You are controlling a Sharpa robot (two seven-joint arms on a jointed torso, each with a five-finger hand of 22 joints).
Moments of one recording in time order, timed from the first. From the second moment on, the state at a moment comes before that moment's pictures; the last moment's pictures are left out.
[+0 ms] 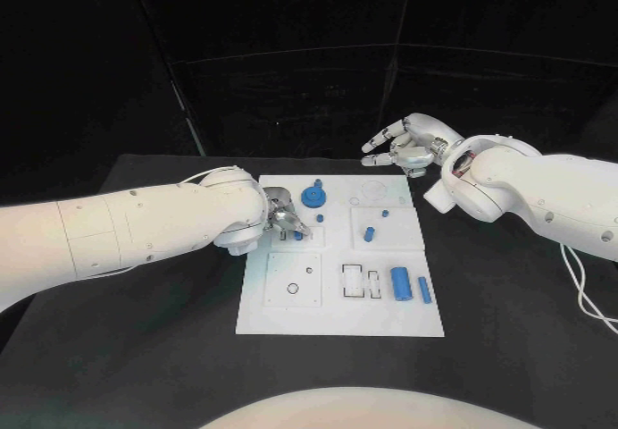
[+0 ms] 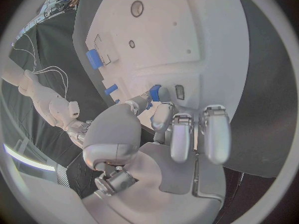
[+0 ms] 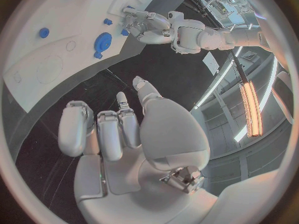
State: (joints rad) left arm 1.36 -0.61 -0.23 1.40 -0.98 -0.01 -0.57; left_hand 0.96 -0.03 0.54 0.03 0.04 0.88 0.01 0.75 0.75 1.36 -0.05 1.28 1.16 1.46 -0.10 1.57 1.31 0.05 1.47 0.00 1.46 1.31; right arm 1.32 -0.76 -0.03 1.37 -0.84 -0.25 0.06; right_hand 1.27 0.01 0.03 -0.05 0.36 0.85 0.17 0.23 0.07 1.44 0.08 1.44 1.31 1.47 0.00 1.50 1.31 0.07 1.42 0.10 1.40 1.16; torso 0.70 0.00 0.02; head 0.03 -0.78
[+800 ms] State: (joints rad) left arm 1.36 -0.62 -0.23 1.40 -0.98 -0.02 -0.58; left_hand 0.85 -0.06 0.29 0.14 0.04 0.90 0.01 0.74 0.77 1.36 -0.05 1.29 1.15 1.47 -0.11 1.57 1.31 0.05 1.47 0.00 1.46 1.31; right arm 1.32 -0.76 -0.03 1.37 -0.84 -0.25 0.06; right_hand 1.26 0.00 0.02 -0.04 0.36 0.84 0.16 0.23 0.07 1.44 0.08 1.43 1.31 1.47 0.00 1.49 1.31 0.07 1.42 0.10 1.39 1.15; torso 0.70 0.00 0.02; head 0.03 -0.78
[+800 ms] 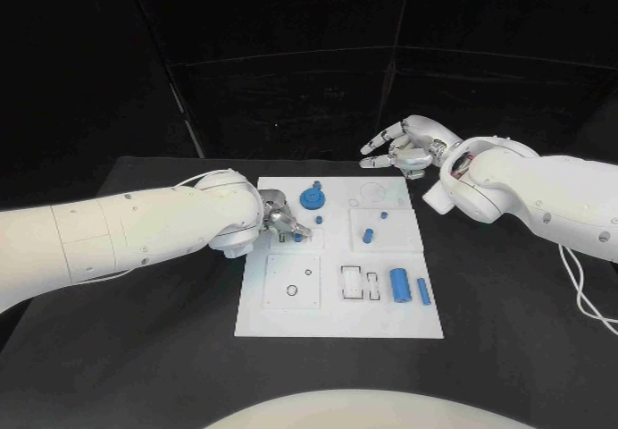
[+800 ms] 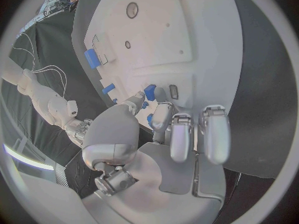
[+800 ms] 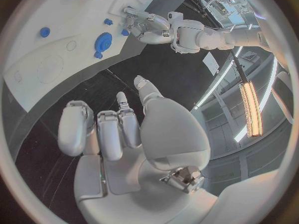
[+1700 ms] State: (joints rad) left arm 1.39 -0.69 -0.14 1.46 -0.97 0.00 -0.56; left_hand 0.93 -0.05 0.08 0.20 0.04 0.83 0.04 0.68 0.75 1.30 -0.03 1.22 1.06 1.47 -0.10 1.57 1.31 0.05 1.47 0.00 1.43 1.31; right arm 1.31 -0.73 -0.03 1.32 -0.87 -0.25 0.07; right_hand 1.26 0.00 0.01 -0.04 0.36 0.84 0.17 0.23 0.07 1.43 0.08 1.43 1.31 1.47 0.00 1.49 1.31 0.07 1.42 0.10 1.39 1.15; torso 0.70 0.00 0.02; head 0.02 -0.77
